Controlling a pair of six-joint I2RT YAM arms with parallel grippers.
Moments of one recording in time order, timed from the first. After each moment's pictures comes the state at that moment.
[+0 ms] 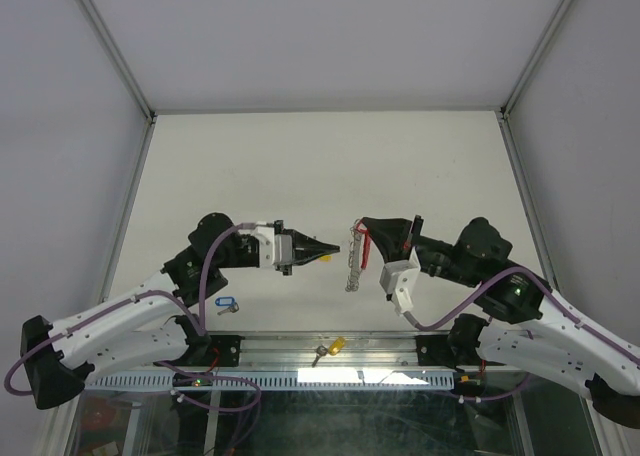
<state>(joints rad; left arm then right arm) -0.95 0.88 0.72 0.28 0.57 0.22 1.00 0.61 0.80 -0.24 -0.23 -1.10</state>
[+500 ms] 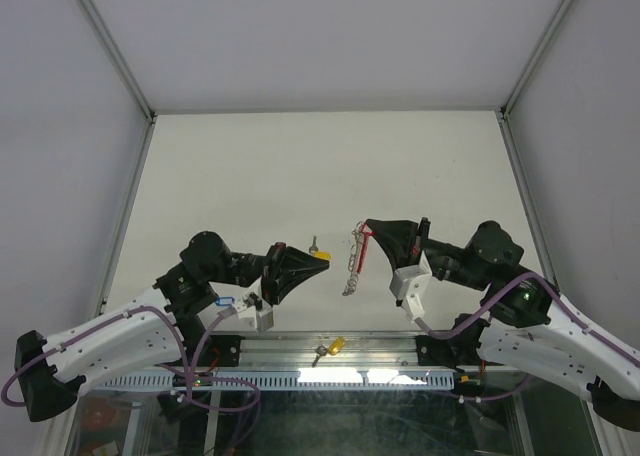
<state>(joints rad) -0.95 0.74 0.56 0.30 0.78 0.91 1.00 0.57 0.80 -0.24 -0.26 -1.11</state>
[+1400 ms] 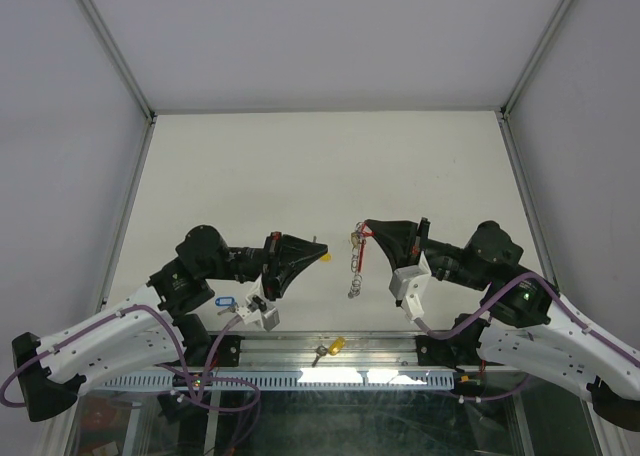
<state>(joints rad) -0.95 0.72 0.63 0.18 0.68 1.21 1.00 0.57 0.80 -0.25 -0.26 -1.11</state>
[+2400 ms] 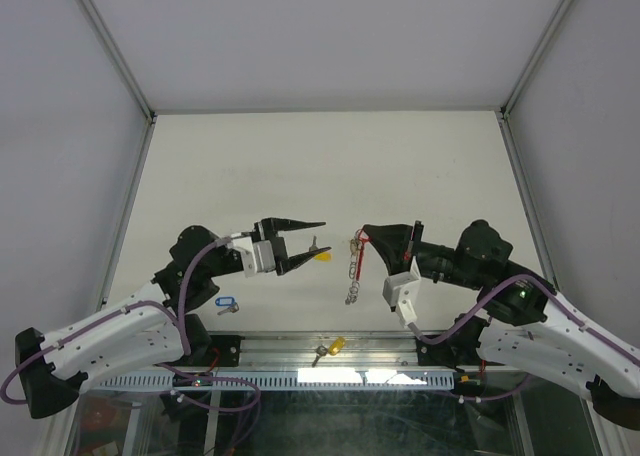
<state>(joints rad) -0.95 0.75 0.62 0.40 0.49 0.40 1.00 0.58 0.80 -0.31 -0.27 -1.20</state>
